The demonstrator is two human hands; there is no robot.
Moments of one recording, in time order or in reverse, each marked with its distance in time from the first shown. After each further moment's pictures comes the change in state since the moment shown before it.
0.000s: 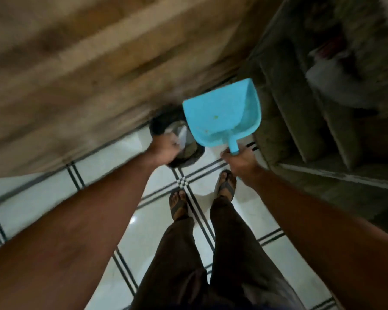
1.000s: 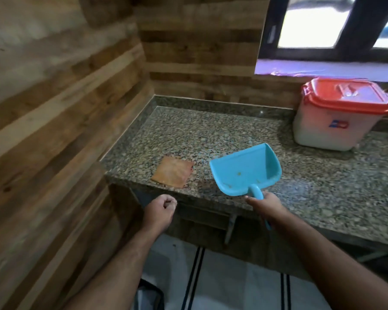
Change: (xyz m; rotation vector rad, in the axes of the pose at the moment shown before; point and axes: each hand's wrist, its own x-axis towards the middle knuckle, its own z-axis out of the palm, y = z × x) left_hand -0.211 0.410 0.003 0.081 0.112 0.685; right_hand -0.324 0.046 -0.387 0.537 0.649 0.044
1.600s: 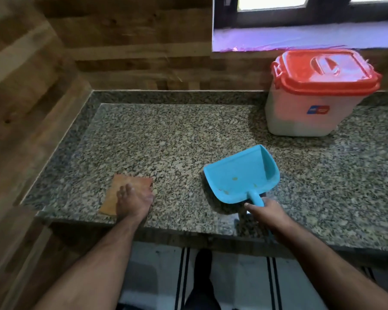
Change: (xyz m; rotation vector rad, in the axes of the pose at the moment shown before) left_hand 0.203 0.037 0.104 0.524 0.058 -0.125; right_hand 0.129 0.052 -0.068 0.026 0.032 0.228
